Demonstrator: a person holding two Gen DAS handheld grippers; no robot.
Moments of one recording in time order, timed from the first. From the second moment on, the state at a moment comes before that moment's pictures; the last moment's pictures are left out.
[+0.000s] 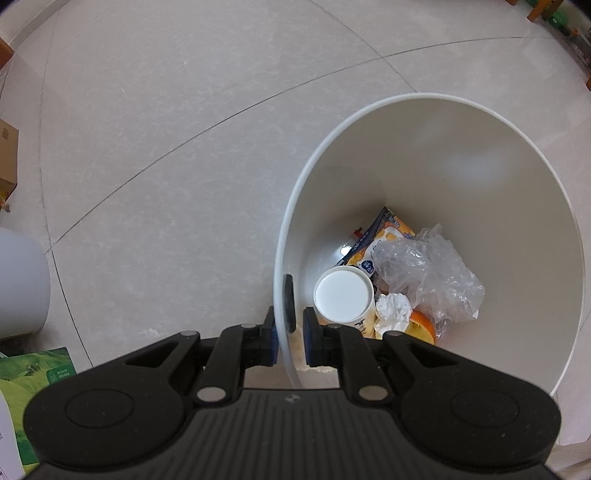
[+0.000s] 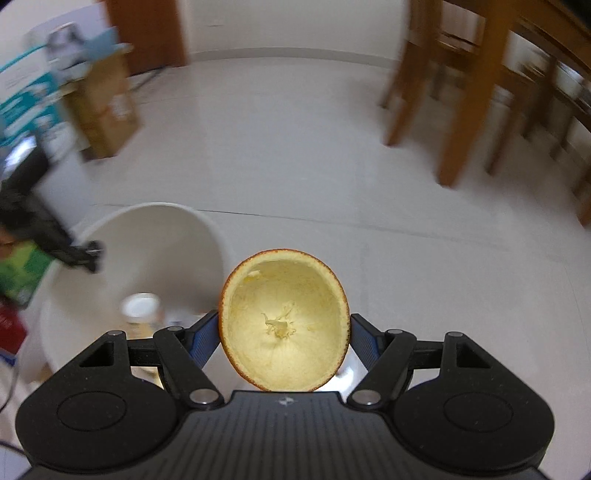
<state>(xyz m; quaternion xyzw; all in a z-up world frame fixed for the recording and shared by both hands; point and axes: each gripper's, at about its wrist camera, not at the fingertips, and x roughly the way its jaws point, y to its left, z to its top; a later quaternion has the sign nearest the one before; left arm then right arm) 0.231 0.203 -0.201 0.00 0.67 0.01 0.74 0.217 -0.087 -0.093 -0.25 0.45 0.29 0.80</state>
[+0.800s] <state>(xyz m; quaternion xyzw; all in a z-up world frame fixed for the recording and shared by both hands) 0.228 0.203 -0.199 -0.01 0.66 0.04 0.75 0.172 -0.038 -0.114 -0.26 0.46 0.36 0.77</state>
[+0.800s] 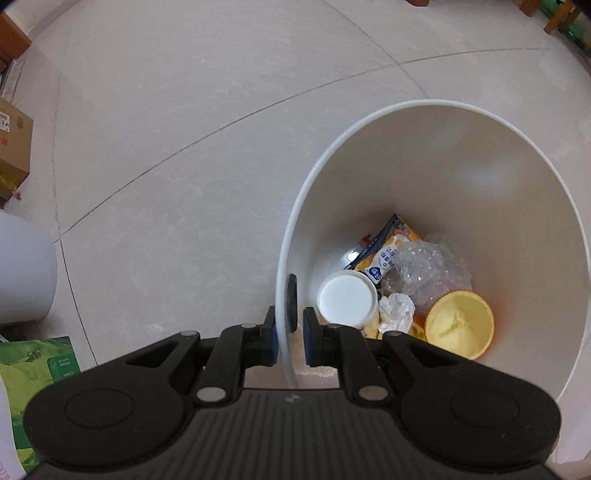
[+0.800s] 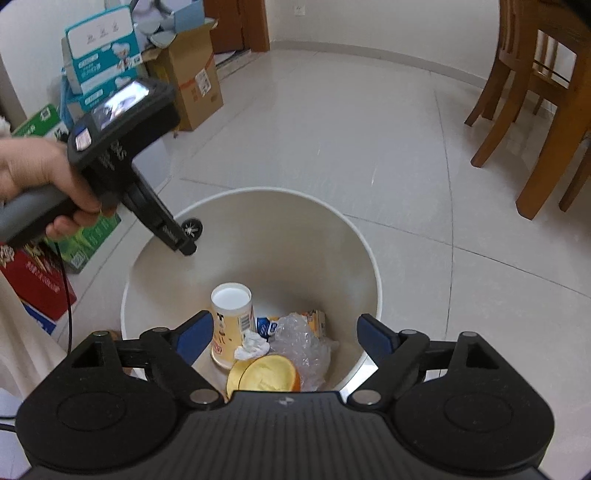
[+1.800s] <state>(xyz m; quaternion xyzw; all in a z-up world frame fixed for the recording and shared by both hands) 0.228 0.204 -0.193 0.00 0.66 0.05 0.75 0.288 -0.182 -0.289 -0.26 0.50 0.19 0.80</state>
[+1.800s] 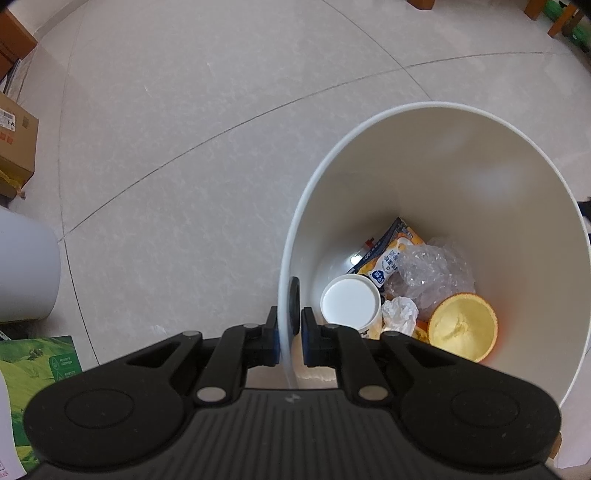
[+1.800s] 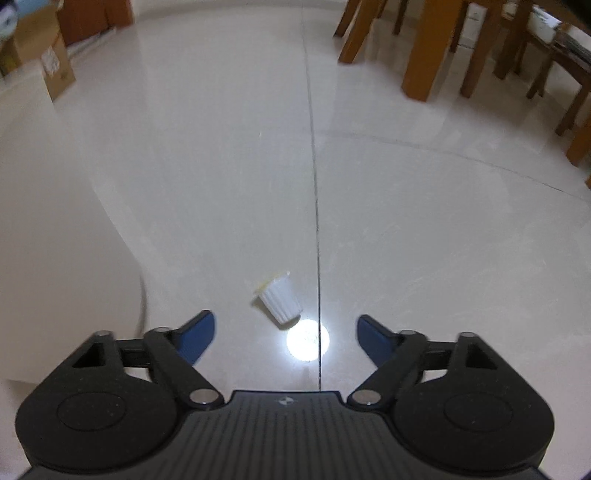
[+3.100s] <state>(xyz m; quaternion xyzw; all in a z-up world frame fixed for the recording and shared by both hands) 0.228 0.205 -0.195 -0.01 0.66 0.04 0.75 0.311 -0.171 -0.254 -0.29 0.51 0.20 0.78</state>
